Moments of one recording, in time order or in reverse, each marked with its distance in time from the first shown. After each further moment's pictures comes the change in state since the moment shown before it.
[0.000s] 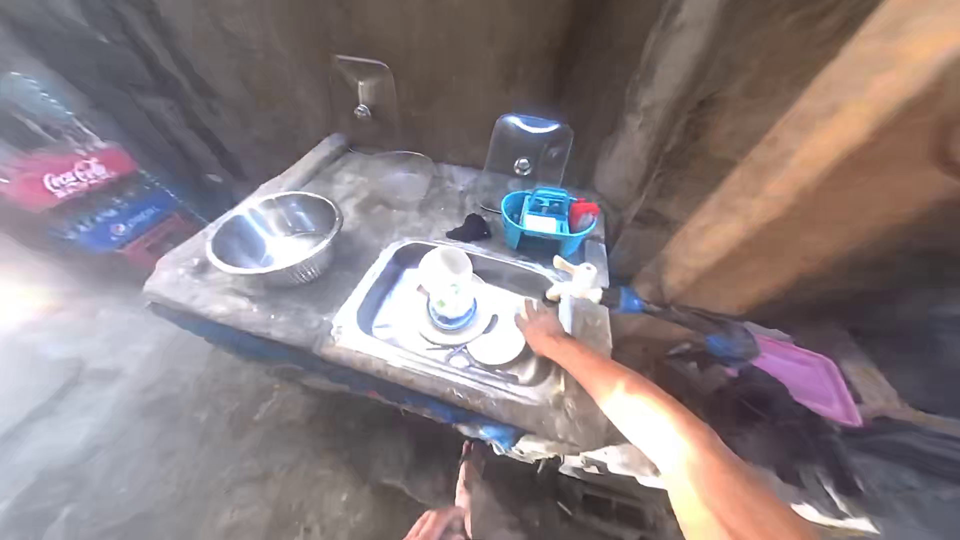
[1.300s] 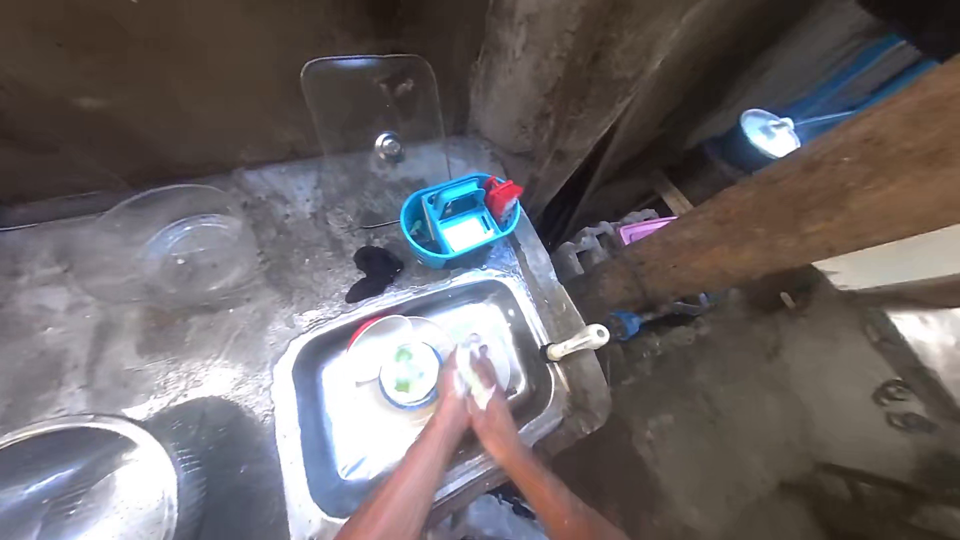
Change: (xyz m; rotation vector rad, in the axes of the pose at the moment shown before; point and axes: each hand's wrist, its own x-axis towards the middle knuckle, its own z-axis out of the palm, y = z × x) left_hand 0.396 0.087 -0.050 -1.166 -0.310 -0.573; right_hand 0.010 -0.152 -0.038 1.400 0.809 0.576
